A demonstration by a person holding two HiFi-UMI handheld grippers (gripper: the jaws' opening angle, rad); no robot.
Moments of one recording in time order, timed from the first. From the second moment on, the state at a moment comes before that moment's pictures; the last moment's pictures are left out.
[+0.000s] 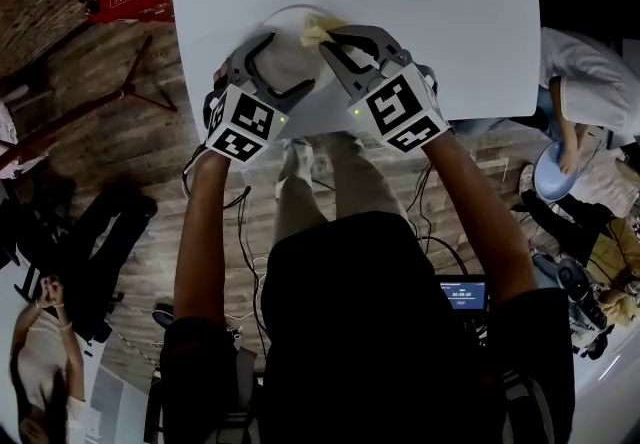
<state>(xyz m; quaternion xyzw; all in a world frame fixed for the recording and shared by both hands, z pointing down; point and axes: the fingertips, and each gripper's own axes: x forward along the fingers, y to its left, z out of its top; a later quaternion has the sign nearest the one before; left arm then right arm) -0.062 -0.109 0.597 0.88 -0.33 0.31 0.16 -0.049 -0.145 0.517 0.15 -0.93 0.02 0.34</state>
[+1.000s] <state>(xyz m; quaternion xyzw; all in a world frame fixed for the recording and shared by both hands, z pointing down) -0.063 -0.109 0.596 0.88 -0.33 0.31 0.16 -0.055 -0.133 0.579 0.01 -0.88 -0.10 0.46</state>
